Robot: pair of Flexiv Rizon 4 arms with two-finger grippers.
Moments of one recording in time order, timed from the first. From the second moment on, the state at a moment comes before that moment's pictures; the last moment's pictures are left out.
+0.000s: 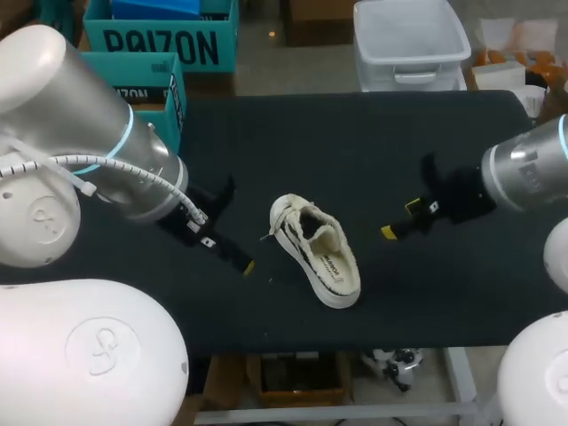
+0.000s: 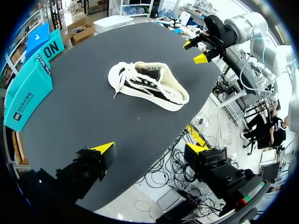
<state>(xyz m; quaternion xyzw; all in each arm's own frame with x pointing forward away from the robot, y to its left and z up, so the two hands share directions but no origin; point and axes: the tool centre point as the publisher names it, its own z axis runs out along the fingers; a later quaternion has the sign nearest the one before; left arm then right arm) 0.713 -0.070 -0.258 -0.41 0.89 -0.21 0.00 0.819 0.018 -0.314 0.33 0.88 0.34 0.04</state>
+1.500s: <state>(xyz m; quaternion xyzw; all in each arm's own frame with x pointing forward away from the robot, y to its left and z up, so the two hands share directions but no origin) 0.687 -0.149 -0.304 -0.71 0.68 -0.20 -0.03 0.875 -0.050 -0.328 -0.10 0.99 0.13 0.02</state>
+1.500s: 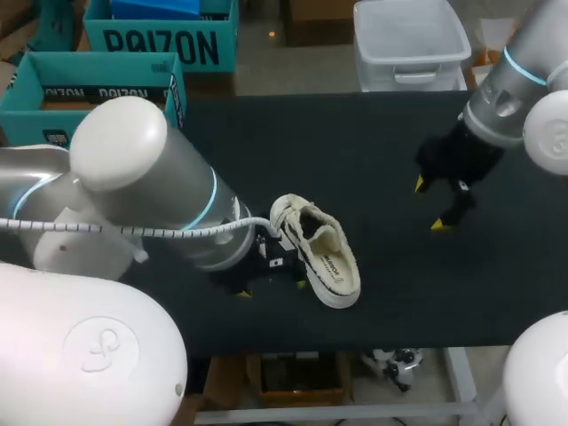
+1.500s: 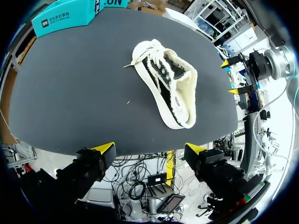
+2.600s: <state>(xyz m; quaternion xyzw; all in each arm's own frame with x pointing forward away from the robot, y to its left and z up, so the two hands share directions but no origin) 0.784 -0.195 -0.364 -0.76 0.62 -0.16 0.00 0.888 -0.064 -0.346 -0.23 0.95 0.09 -0.20</state>
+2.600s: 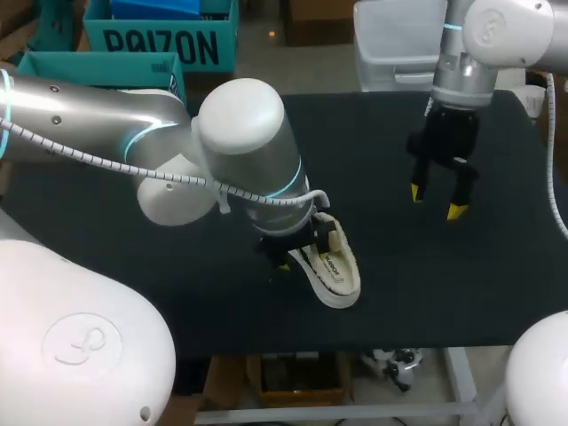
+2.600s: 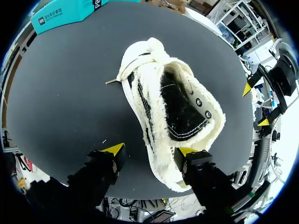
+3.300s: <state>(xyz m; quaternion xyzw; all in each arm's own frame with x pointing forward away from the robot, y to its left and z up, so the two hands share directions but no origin) 0.796 -0.201 -0.374 -0.79 0.61 -0.11 0.00 0.888 -0.064 -0.352 -0.23 0.92 0.08 -0.30</state>
